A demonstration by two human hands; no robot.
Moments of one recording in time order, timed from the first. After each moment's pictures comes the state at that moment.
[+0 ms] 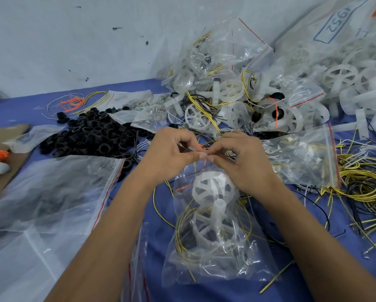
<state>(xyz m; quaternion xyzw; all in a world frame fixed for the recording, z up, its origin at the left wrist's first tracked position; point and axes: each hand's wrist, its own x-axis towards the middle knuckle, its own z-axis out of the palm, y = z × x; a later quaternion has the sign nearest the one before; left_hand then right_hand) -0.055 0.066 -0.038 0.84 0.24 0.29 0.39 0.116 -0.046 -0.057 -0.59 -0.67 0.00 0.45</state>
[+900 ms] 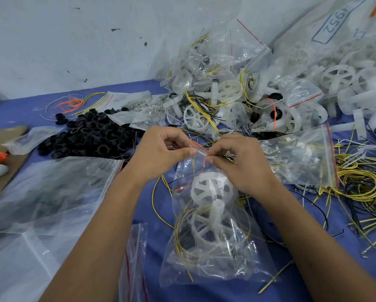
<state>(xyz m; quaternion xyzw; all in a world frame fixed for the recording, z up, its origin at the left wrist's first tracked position) -0.067 0.071 -0.033 0.80 0.25 0.31 0.45 0.113 -0.048 -0.055 -0.61 -0.65 0.03 0.45</state>
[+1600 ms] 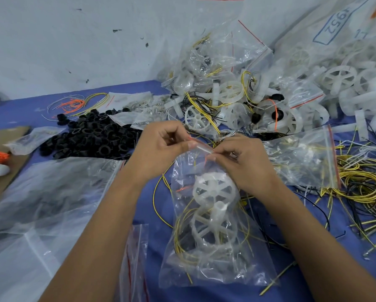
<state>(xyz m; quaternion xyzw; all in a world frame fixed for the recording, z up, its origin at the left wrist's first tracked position) -0.064 0.068 -0.028 0.79 0.21 0.36 0.45 0.119 -0.045 -0.059 -0.60 -0.66 0.00 0.45</state>
